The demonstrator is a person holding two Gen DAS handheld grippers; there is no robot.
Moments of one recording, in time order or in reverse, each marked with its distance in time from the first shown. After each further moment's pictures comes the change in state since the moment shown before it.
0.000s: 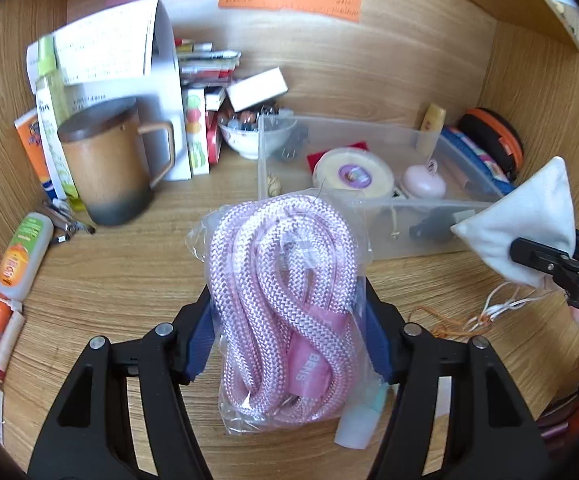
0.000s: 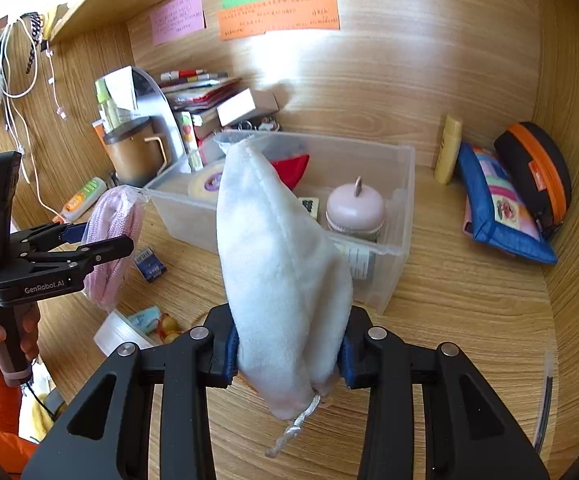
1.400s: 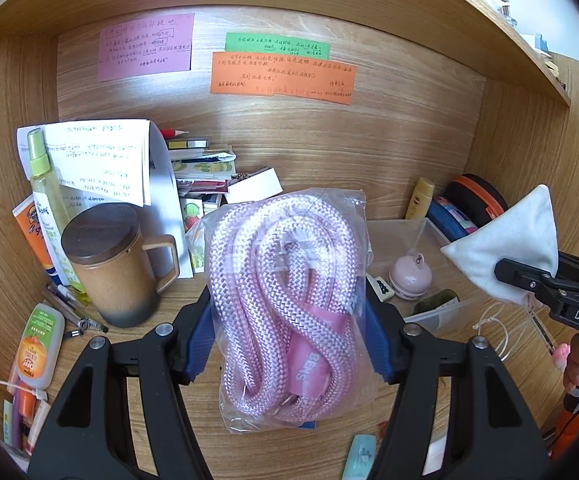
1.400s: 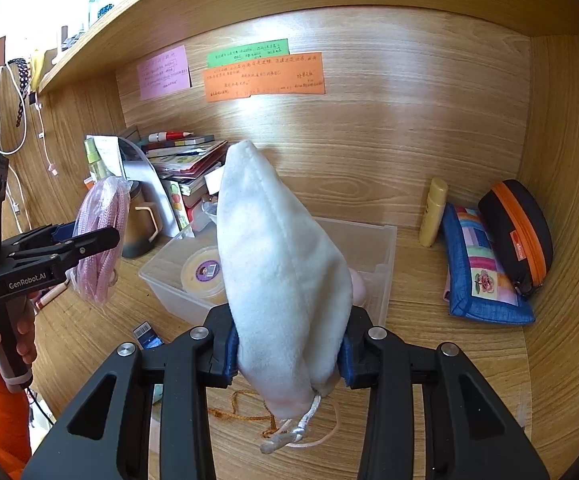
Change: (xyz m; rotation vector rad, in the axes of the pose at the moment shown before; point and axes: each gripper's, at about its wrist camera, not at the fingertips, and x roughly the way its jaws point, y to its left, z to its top) left arm -0.021 0.011 0.070 0.022 -0.168 -0.041; right arm -0.017 -0.007 0.057 0.026 -0.123 -0.035
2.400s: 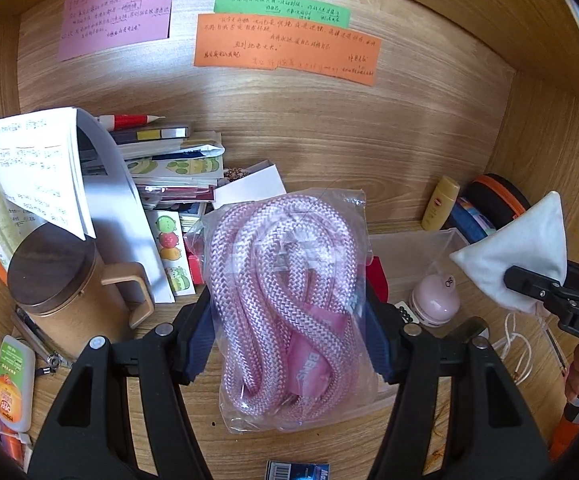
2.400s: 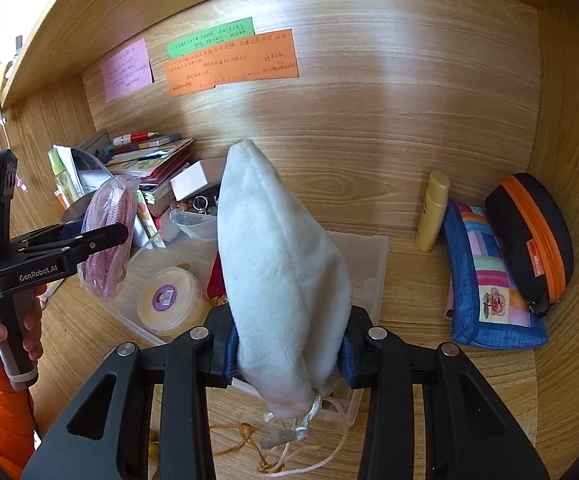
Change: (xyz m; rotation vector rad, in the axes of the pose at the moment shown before) left arm 0.074 0.006 0.030 -0.009 0.074 -0.017; right arm 0.050 -0.028 0.022 0.047 0.048 -0.013
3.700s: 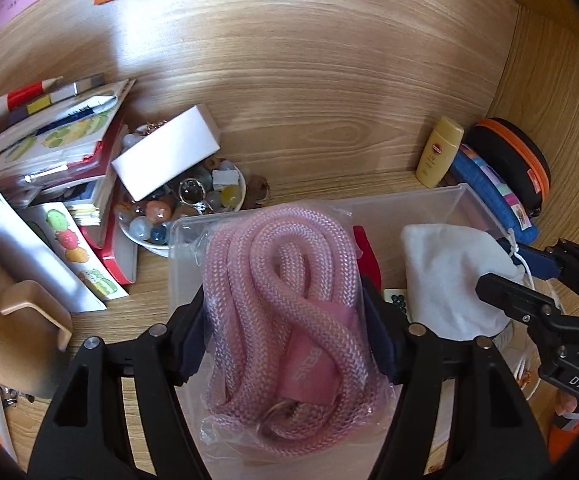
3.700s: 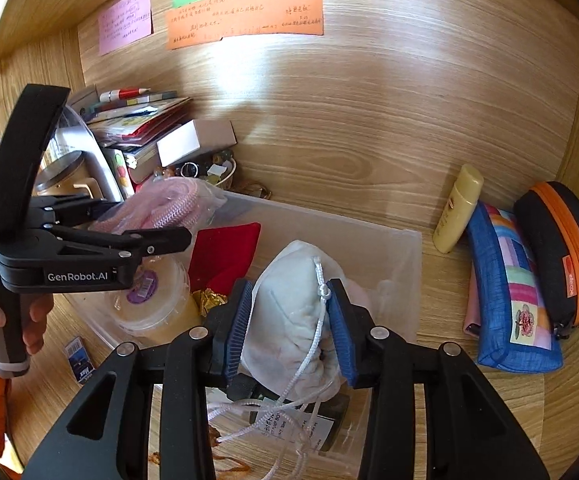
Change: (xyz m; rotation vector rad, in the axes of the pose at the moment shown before) left arm 0.082 -0.027 0.009 0.074 0.198 -0.065; right arm 0.050 0.016 -0.007 -0.087 0.067 -0.046
